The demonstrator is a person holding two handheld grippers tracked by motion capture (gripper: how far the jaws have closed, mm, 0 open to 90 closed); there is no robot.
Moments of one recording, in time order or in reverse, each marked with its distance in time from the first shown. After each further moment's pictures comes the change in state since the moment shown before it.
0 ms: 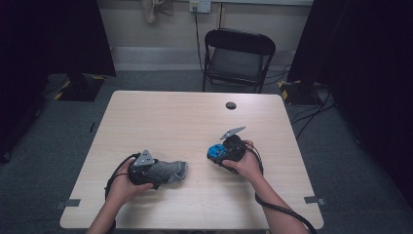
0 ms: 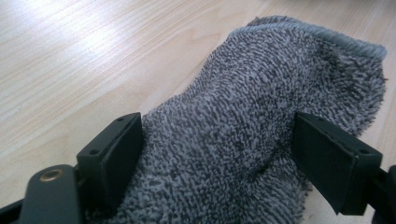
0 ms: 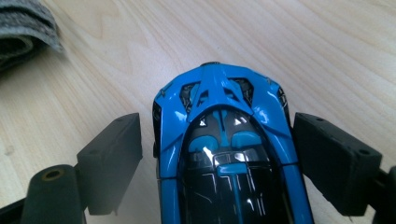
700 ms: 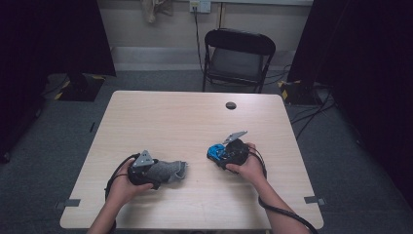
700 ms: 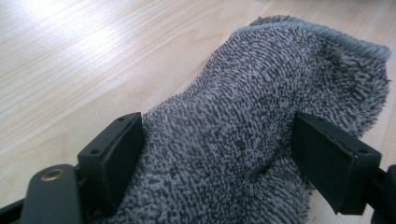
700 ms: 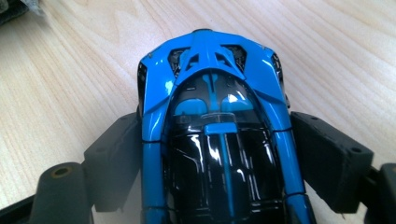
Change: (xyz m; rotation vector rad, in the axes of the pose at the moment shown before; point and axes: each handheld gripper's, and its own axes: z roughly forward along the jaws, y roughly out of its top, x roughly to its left) left arm 0.000 -0.003 0.001 -0.015 0.004 -0.007; right arm -0.003 -0.016 0.001 -0.002 -0.028 -0.050
